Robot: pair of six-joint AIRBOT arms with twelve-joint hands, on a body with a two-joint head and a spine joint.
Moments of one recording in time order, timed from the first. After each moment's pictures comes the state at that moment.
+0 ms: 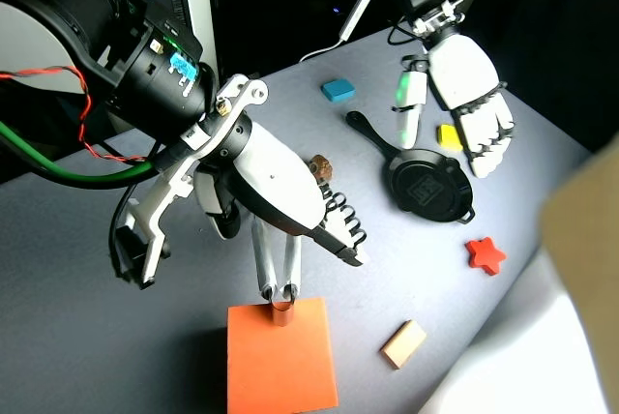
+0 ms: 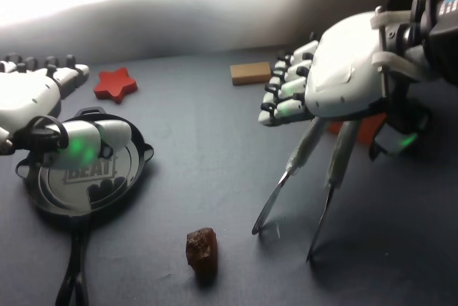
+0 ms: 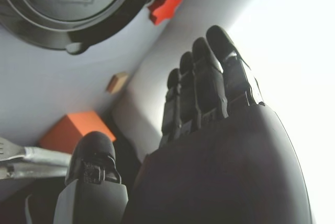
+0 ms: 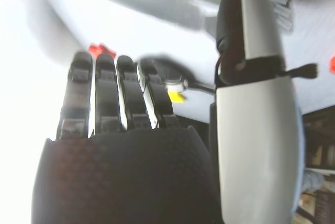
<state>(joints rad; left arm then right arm) 0.53 -0.79 0.76 -1.26 -0.77 1.99 -0.03 -1.14 1.07 0.01 -0.57 -1.55</state>
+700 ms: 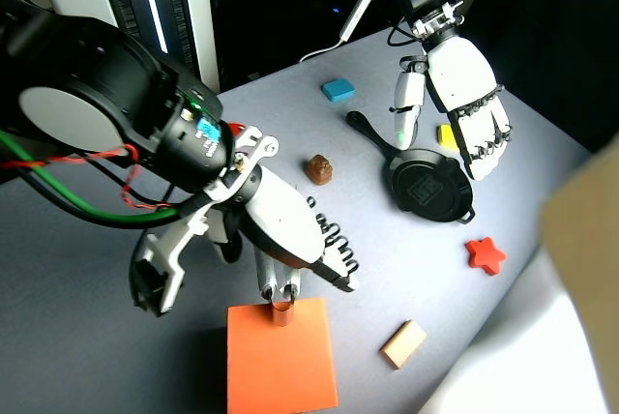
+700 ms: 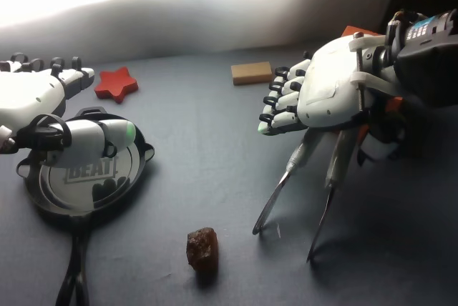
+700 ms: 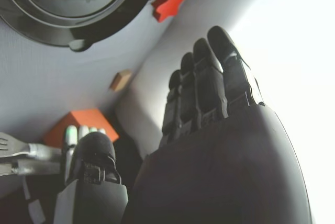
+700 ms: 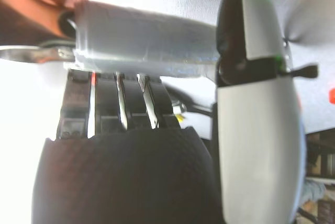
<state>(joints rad) 0.52 -0.79 0.76 -1.26 -0.76 1.99 -0.12 -1.24 1.20 0.01 -0.50 -1.55</state>
